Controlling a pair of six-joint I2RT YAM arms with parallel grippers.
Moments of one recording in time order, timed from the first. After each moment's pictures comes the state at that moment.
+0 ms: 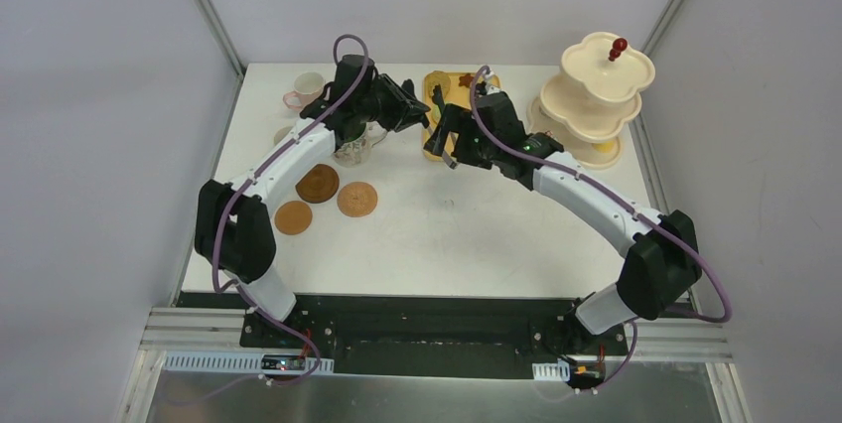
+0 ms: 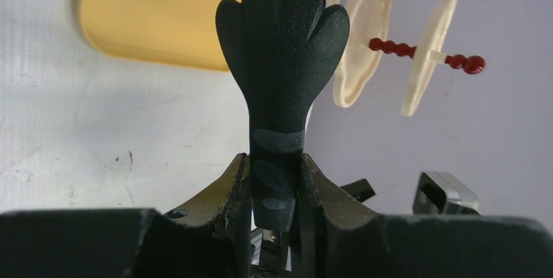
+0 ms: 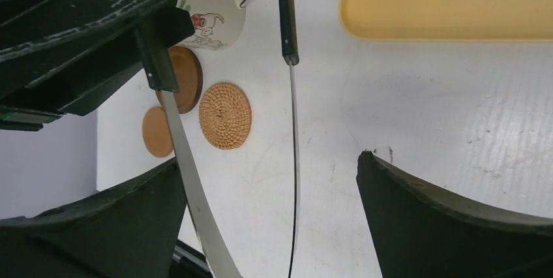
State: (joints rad) left arm -0.43 1.67 1.42 -0.29 0.27 -1.20; right arm 0.68 1.52 1.27 -0.38 0.03 0.71
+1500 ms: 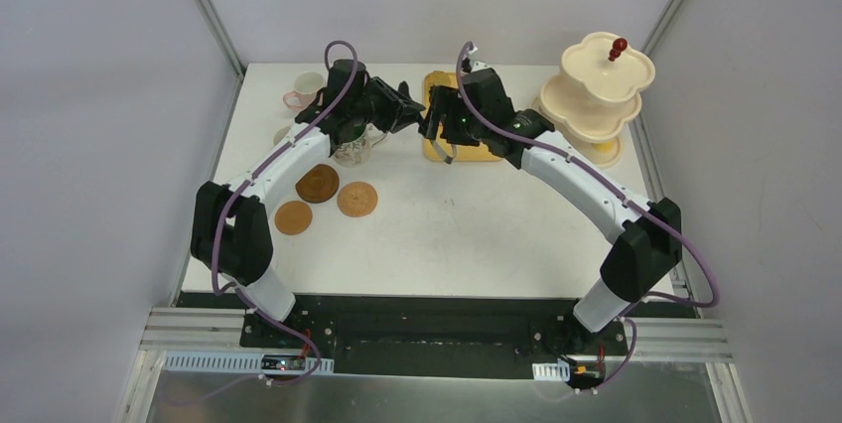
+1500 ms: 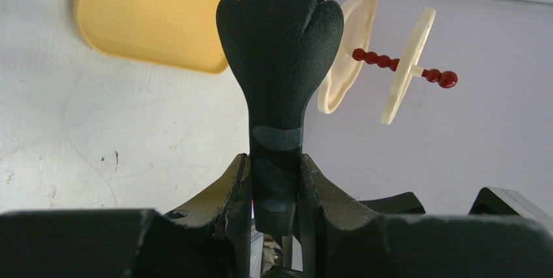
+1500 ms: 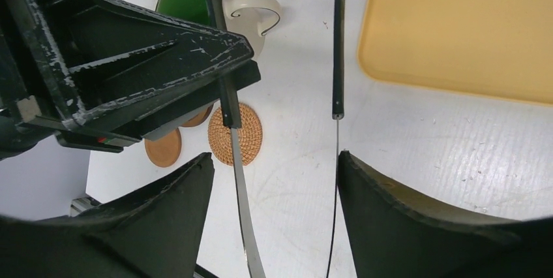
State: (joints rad) left arm -0.40 1.64 1.34 -0.18 0.32 -1.29; right arm 0.69 1.63 1.52 -0.50 0.05 0.63
